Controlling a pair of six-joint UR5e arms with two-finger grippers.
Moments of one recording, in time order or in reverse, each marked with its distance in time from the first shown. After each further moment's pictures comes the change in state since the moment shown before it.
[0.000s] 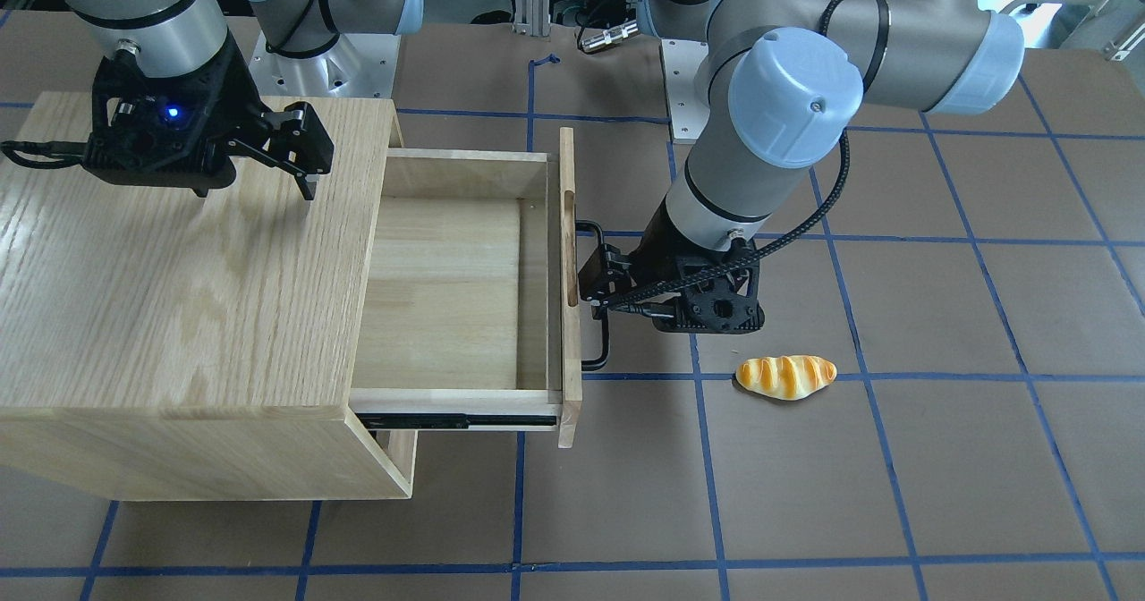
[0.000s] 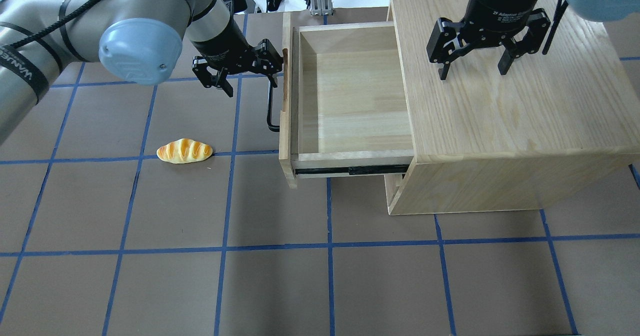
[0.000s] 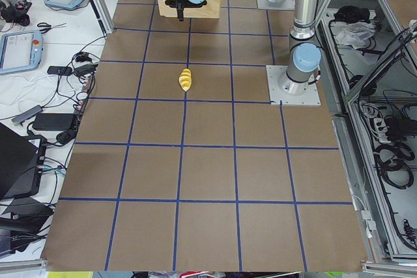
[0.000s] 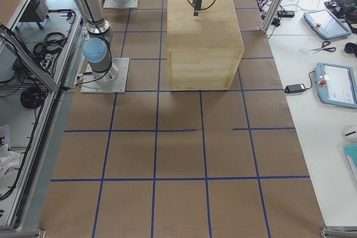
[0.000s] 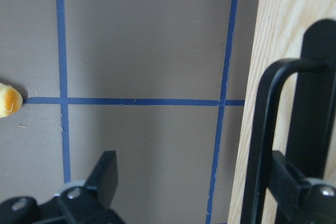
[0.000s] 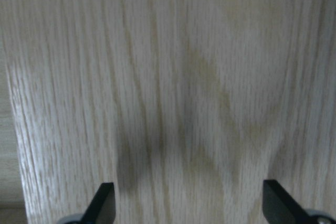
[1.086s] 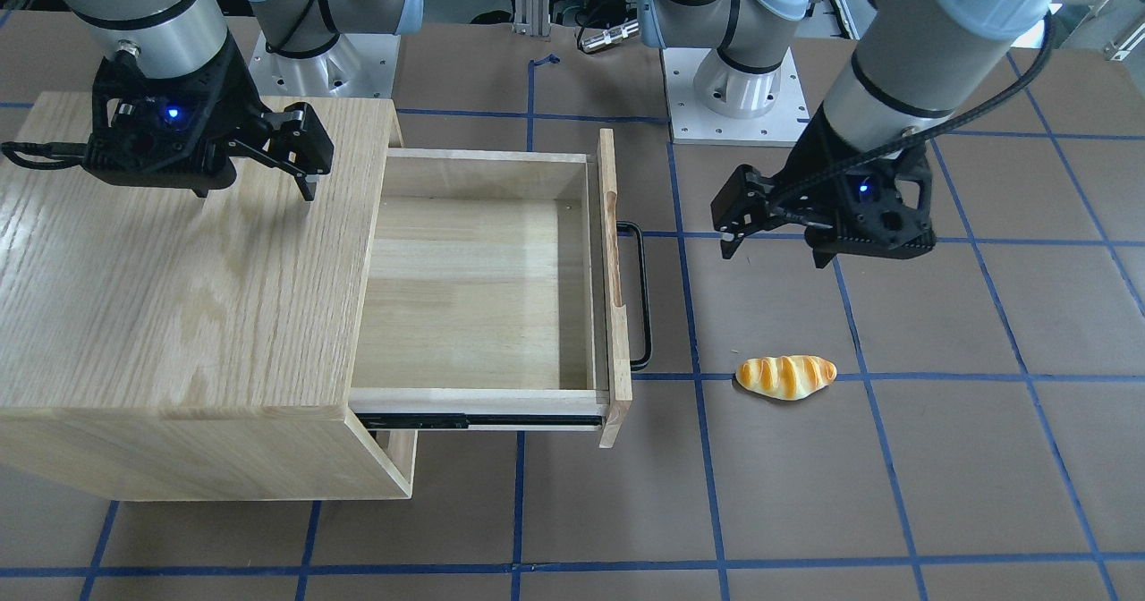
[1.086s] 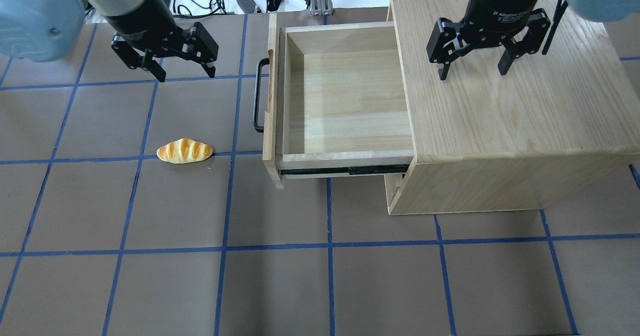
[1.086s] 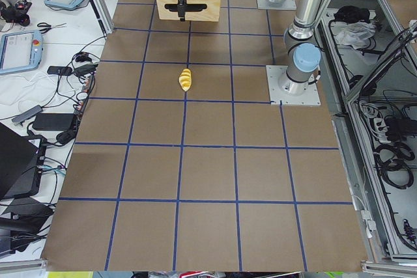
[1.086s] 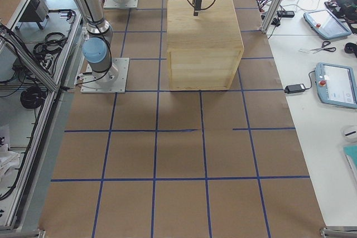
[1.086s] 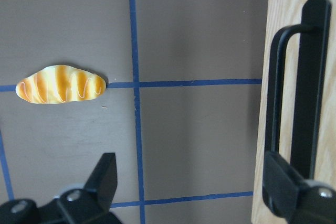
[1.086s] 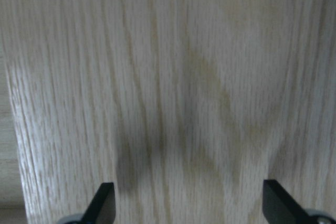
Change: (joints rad) left arm 0.149 0.153 0.050 -0.182 0.096 0.255; right arm 0.000 0.000 0.000 0.000 0.000 0.000
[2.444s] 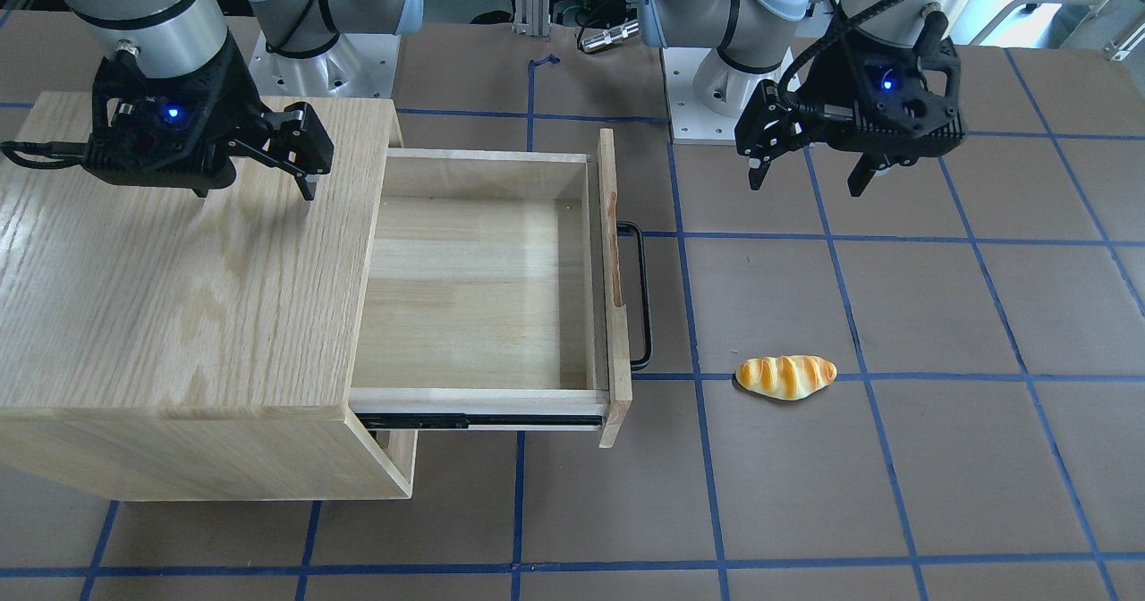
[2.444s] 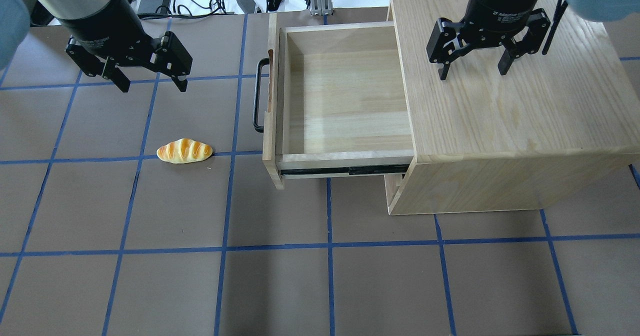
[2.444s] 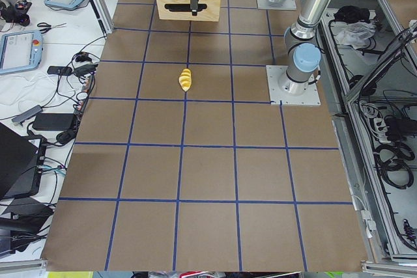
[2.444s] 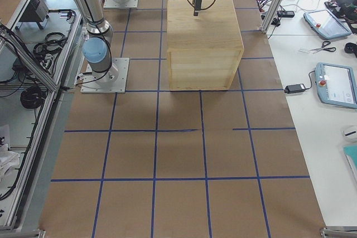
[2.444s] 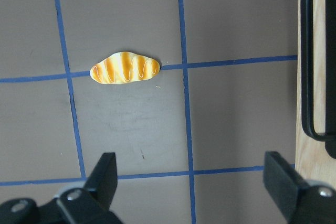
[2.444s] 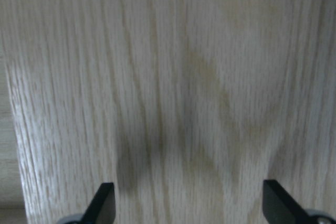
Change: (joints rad) left arm -0.031 0.098 -0.016 -0.127 0.090 -0.047; right arm 0.000 0.000 0.000 0.000 0.000 0.001
